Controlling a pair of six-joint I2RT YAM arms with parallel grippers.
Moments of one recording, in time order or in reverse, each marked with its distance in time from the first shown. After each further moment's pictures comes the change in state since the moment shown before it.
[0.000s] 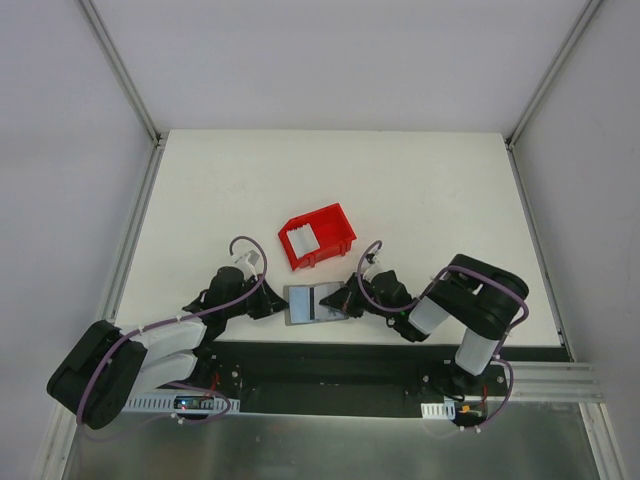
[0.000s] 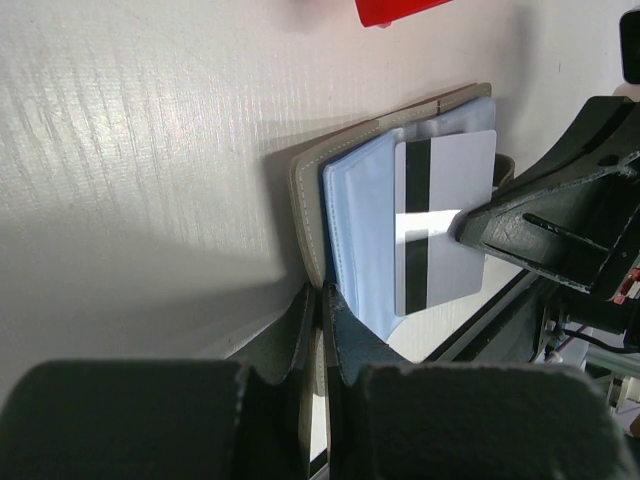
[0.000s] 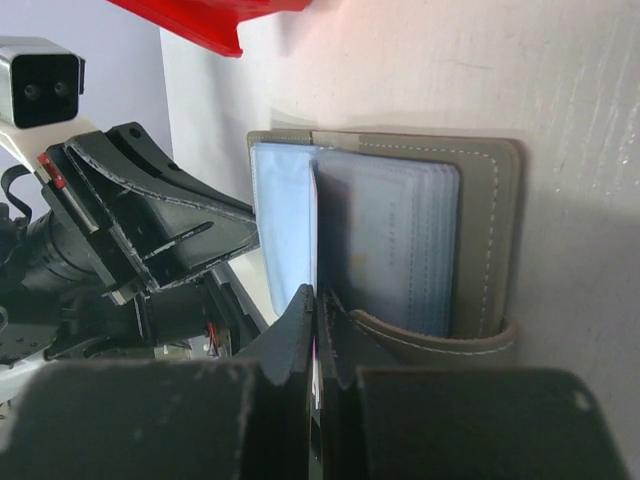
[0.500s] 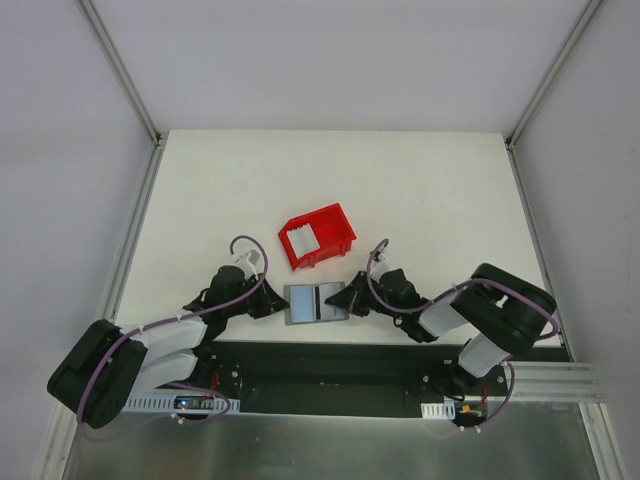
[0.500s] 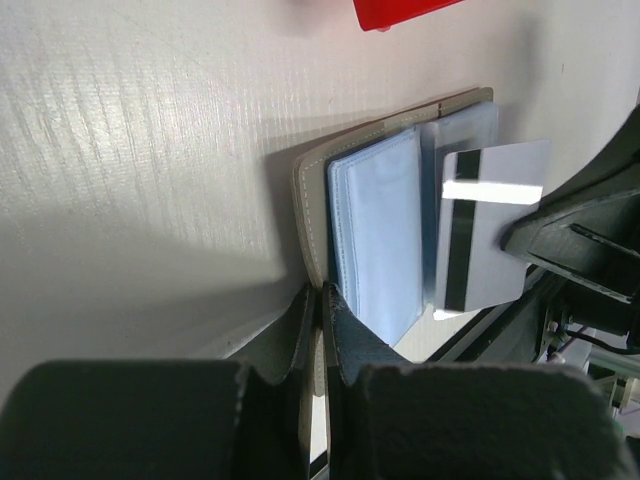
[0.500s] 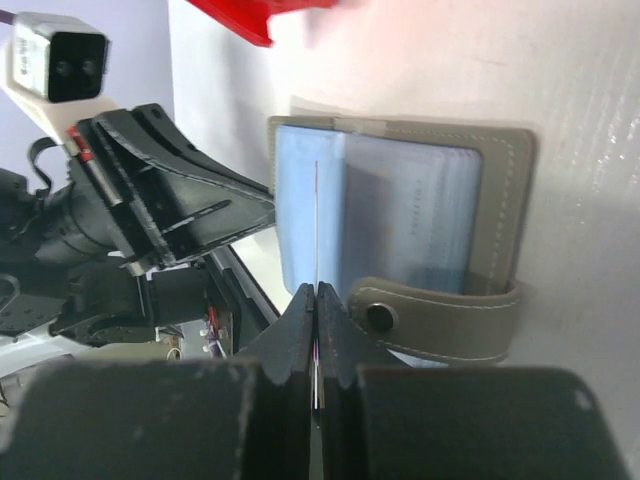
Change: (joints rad) left arm 0.000 0.002 0.006 -0.008 -0.003 0.003; right arm -0.022 -0.113 -0.043 -0.062 -0.028 -0.038
